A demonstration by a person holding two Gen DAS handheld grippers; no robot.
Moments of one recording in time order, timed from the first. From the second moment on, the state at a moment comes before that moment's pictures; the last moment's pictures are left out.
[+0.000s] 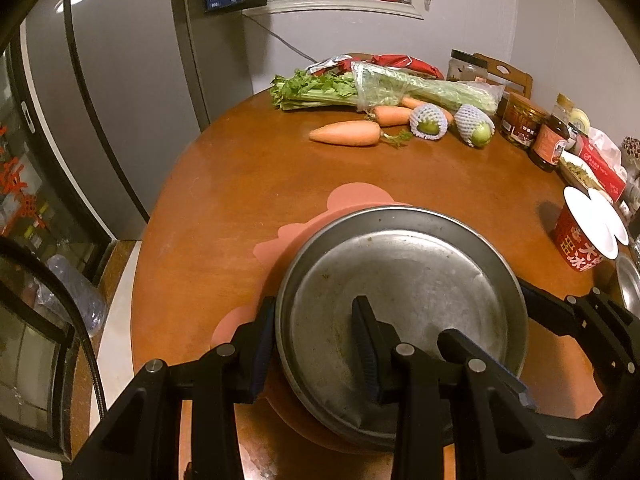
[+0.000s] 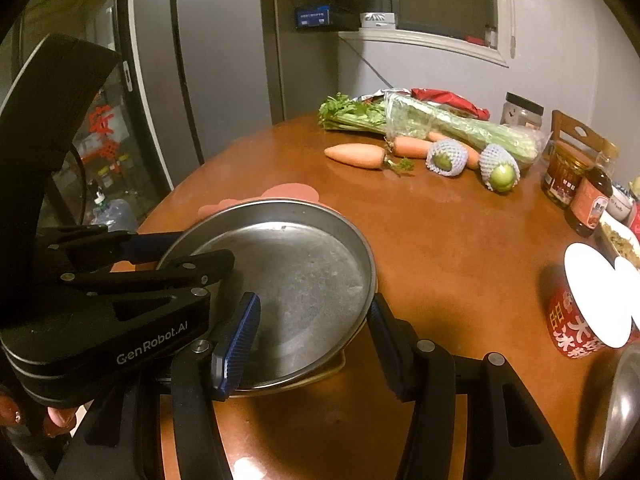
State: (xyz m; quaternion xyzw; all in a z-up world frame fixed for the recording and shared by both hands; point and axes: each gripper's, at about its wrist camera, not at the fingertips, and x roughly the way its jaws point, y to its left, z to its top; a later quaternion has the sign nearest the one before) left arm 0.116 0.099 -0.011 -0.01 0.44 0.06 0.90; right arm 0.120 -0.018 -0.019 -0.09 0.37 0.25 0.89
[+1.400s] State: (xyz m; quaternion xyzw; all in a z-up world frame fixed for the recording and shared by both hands) left arm 0.079 0.099 0.011 -0.04 0.41 0.07 0.91; right arm 0.111 -0.047 -0.001 -0.05 0.35 0.24 0.90
